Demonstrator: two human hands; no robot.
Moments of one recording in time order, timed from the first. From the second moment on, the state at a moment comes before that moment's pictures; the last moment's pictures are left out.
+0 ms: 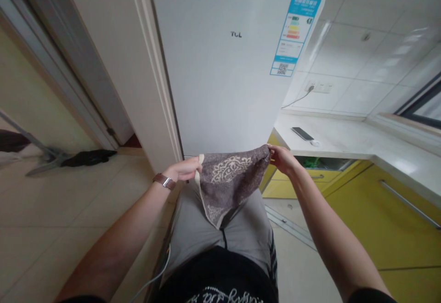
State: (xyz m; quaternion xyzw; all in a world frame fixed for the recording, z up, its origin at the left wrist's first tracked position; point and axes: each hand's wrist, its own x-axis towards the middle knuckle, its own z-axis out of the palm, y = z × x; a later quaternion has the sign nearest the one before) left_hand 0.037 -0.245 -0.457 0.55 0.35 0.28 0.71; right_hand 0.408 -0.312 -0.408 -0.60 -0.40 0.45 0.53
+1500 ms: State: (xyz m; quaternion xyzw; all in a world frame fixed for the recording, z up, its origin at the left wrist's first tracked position) left_hand 0.062 -0.177 -0.293 0.88 0.37 0.28 0.11; right_hand 0.444 -0.271 -0.277 -0.63 -0.68 0.21 0.30
